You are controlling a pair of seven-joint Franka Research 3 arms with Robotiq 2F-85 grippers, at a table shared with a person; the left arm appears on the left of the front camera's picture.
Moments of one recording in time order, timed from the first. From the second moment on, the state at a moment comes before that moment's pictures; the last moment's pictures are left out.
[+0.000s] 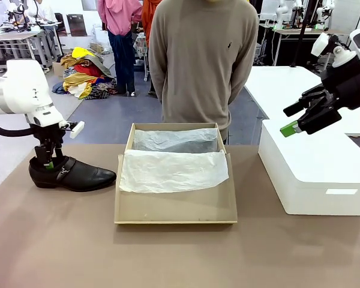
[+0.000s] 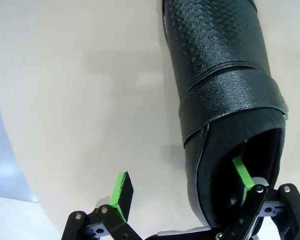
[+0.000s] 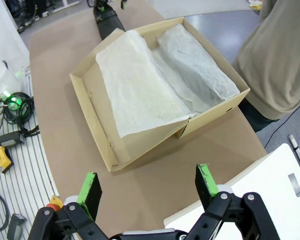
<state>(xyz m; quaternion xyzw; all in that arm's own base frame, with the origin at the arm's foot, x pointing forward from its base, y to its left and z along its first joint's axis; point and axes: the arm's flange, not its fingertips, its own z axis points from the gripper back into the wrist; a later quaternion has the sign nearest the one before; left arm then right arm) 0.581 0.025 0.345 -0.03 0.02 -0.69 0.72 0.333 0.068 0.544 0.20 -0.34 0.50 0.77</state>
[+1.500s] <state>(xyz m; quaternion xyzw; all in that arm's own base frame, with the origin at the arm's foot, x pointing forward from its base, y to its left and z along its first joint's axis) 0.585 0.026 0.361 -0.03 0.02 -0.70 0.71 0.333 0.068 0.544 0.20 -0.34 0.50 0.77</state>
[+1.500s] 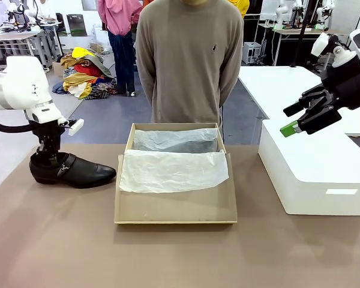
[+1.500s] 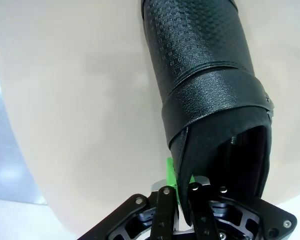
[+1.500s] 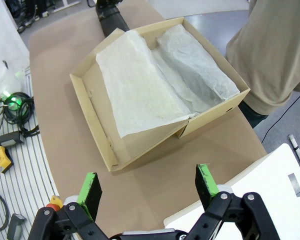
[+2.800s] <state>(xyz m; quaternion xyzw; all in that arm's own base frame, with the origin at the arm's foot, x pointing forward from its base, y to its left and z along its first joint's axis) 0.576 0.041 0.502 -0.04 0.00 -0.44 0.90 0.333 0.068 0.544 0.20 -0.34 0.50 0.77</state>
